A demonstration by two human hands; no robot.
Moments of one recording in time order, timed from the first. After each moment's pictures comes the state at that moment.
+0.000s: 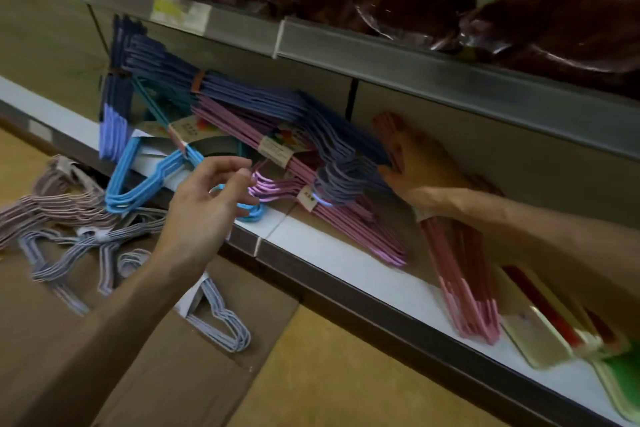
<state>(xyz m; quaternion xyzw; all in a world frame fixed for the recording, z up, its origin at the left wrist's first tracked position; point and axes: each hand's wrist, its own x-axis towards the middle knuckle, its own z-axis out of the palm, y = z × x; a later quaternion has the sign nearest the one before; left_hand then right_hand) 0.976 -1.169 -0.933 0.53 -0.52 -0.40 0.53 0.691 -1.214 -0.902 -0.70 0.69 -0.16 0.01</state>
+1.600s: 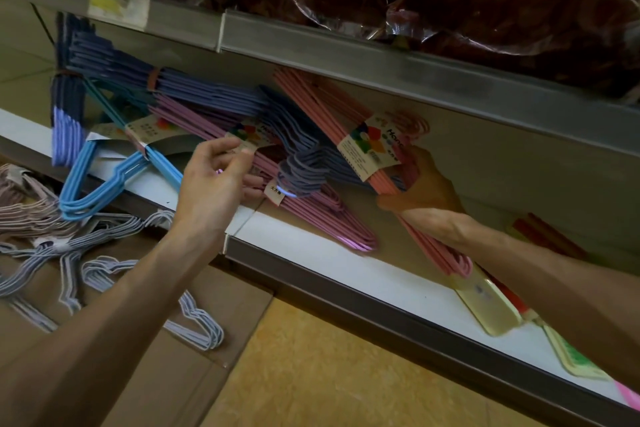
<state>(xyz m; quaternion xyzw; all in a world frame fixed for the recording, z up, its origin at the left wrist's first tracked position) 0.921 -1.182 -0.923 0.49 -0.49 -0.45 0.55 0.642 -1.160 -0.939 -0.55 0.73 -0.34 0.20</state>
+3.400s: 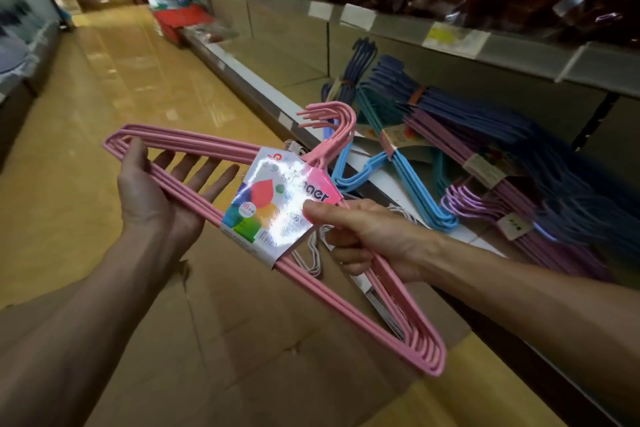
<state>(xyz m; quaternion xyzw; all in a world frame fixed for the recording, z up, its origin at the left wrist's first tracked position) 1.231 -1.060 -0.893 0.41 -0.08 -0.39 0.82 0.998 -1.137 -0.910 -0.57 0.28 -0.09 0.76</state>
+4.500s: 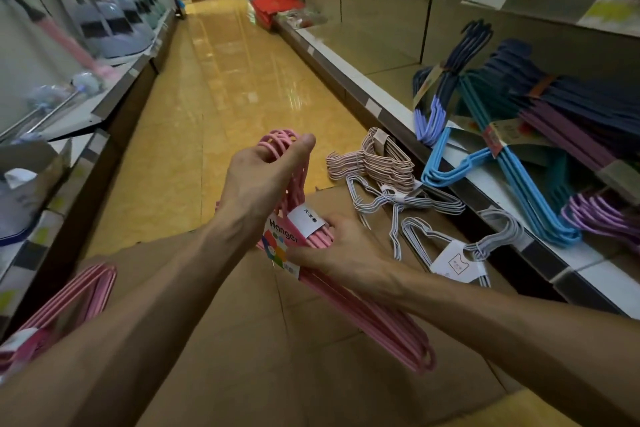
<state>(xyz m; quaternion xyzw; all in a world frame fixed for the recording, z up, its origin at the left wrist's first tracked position) 1.242 -1.008 -0.888 0.72 -0.32 -0.18 0.58 1.114 -1.068 -0.954 -0.78 0.33 -0.11 0.52</state>
